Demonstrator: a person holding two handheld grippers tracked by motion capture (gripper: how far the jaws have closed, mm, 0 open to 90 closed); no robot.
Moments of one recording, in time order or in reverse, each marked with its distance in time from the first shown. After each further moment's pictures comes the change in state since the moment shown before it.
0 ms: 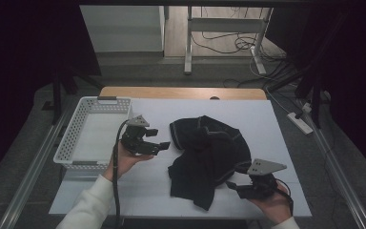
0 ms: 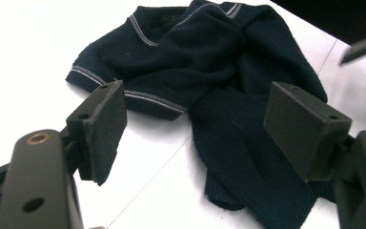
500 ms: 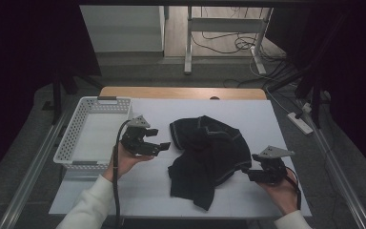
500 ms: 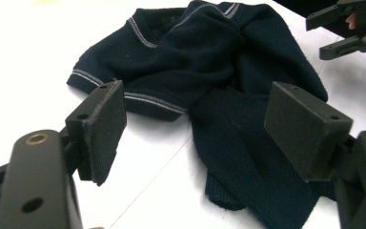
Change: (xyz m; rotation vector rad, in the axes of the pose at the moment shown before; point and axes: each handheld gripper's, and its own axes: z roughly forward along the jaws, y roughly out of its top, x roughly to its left) left arm -0.003 0.001 -0.002 0.002 0.014 0.022; right arm -0.056 -0.014 0.003 0.076 -0.214 0.138
